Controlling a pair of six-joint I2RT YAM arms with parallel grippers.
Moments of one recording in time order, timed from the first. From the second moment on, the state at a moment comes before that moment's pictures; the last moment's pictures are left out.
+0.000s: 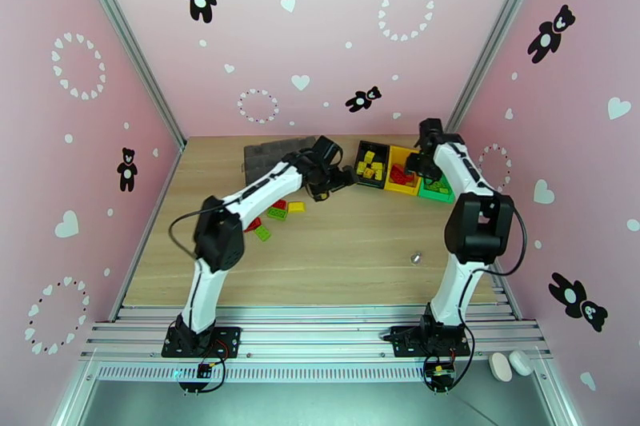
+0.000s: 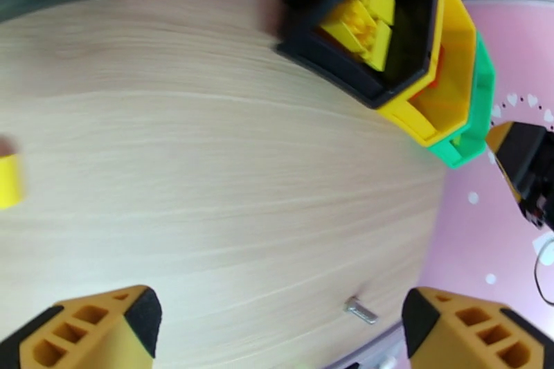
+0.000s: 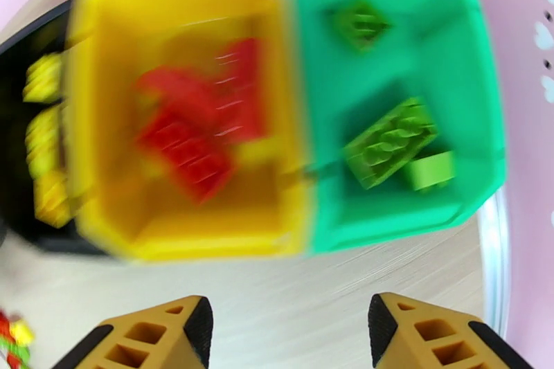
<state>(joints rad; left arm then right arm) -0.70 2.06 1.87 -0.78 0.16 -0.98 0.02 1.91 1.73 -0.97 0.11 0.24</state>
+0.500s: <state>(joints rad) -0.50 1.53 1.14 -0.72 -0.02 -1.10 0.60 1.89 1.65 -0.90 -0.08 0.24</state>
